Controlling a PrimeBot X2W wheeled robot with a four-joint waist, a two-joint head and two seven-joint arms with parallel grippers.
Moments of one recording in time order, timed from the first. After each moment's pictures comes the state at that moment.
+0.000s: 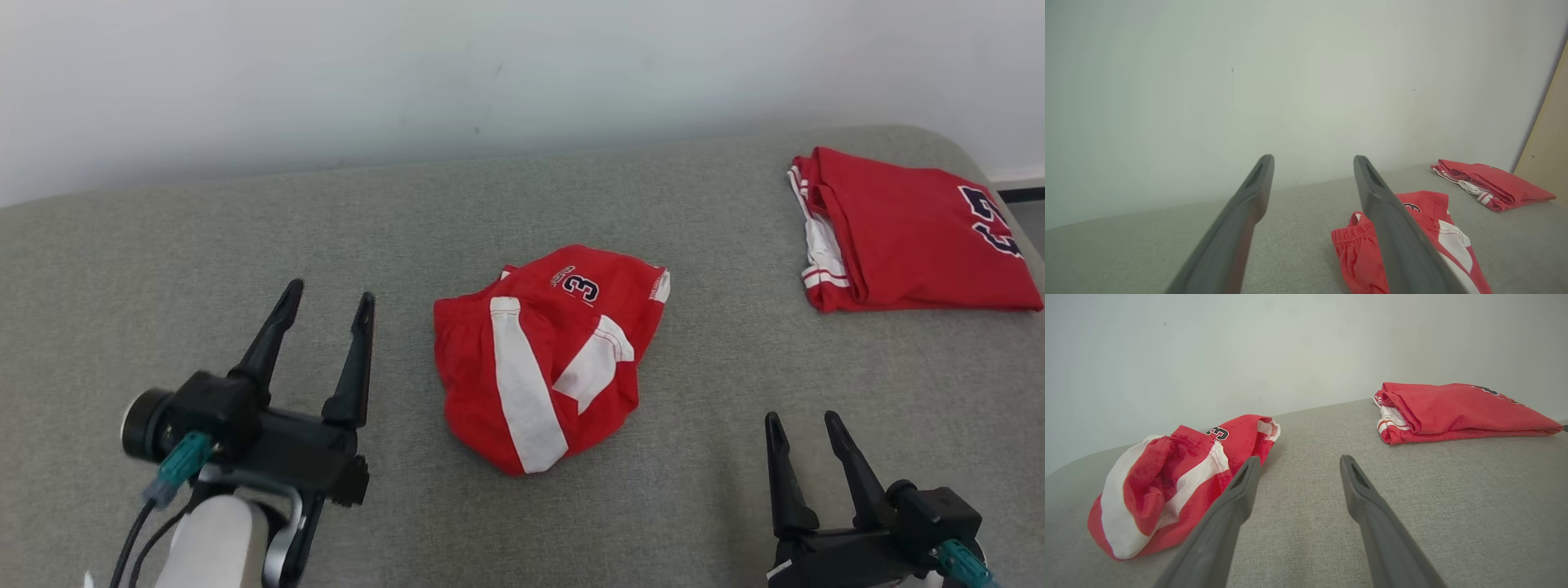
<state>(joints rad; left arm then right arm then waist) -0.32 0.12 -0.13 0.20 -0.19 -0.13 -0.25 -0.06 -0.07 0.05 0.25 0.25 0.13 -0.26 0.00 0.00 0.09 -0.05</state>
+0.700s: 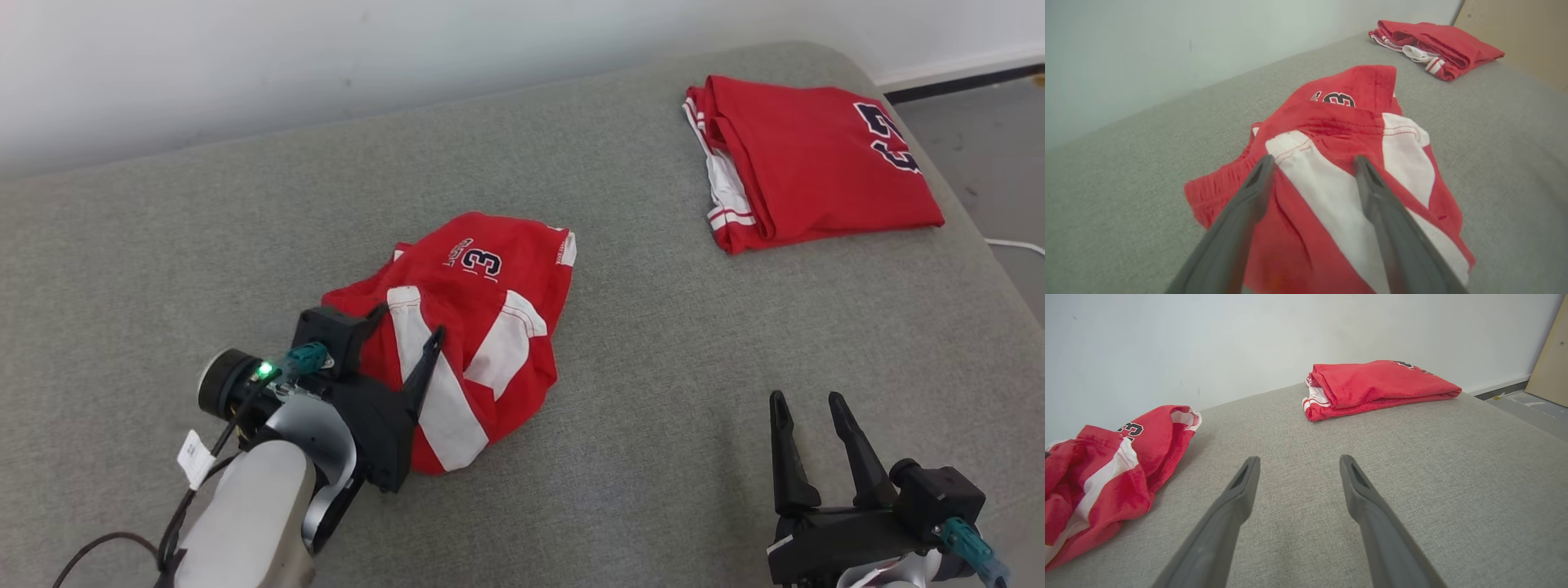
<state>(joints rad) -0.57 0.19 -0.42 0.49 -0.28 -0.13 0.04 -0.12 -0.05 0.03 0.30 0.27 0.13 -0.26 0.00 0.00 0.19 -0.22</state>
